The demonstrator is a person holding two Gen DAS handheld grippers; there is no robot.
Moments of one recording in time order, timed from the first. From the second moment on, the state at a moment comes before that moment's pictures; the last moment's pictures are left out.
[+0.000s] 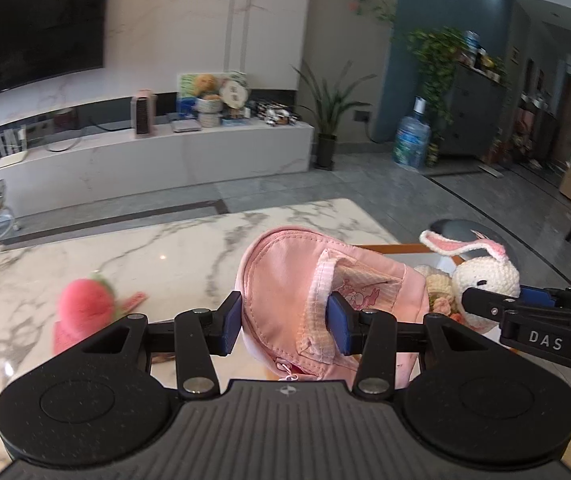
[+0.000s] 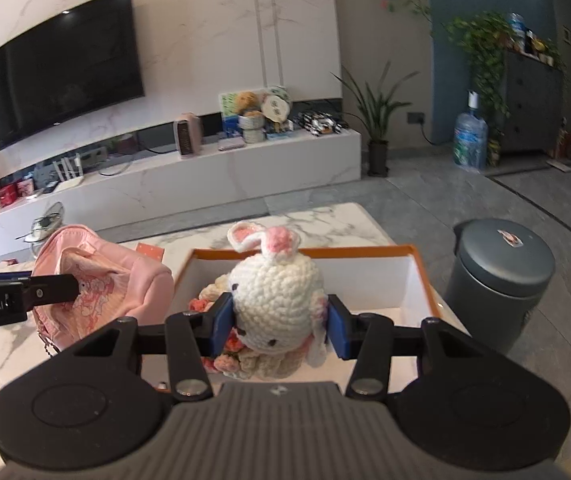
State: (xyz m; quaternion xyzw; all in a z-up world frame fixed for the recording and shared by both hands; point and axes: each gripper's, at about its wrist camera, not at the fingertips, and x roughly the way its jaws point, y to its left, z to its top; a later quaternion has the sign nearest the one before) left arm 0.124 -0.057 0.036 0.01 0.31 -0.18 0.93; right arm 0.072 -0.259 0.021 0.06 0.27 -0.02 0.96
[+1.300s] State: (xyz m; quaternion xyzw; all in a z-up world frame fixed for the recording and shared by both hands) left arm 0.181 -0.147 -0.056 0.23 0.44 -0.20 0.85; right arm 0.147 -0.328 -0.058 0.10 0.45 0.00 0.89
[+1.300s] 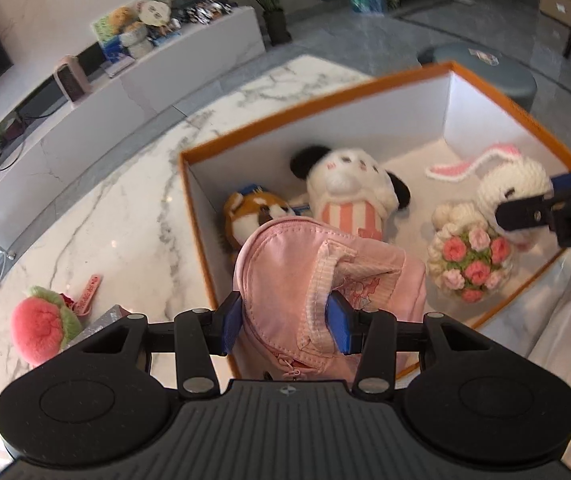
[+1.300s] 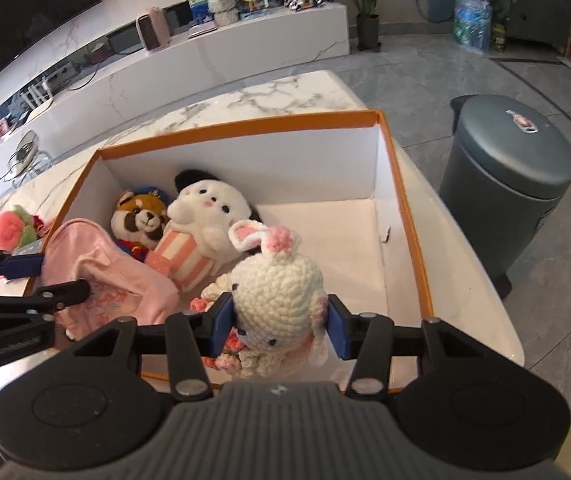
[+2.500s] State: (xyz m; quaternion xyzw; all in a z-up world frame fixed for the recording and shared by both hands) left arm 0.193 -0.140 -0.044 0.18 0.45 -0.25 0.84; right arm 0.165 -0.300 -0.059 0.04 0.48 0.04 0.87
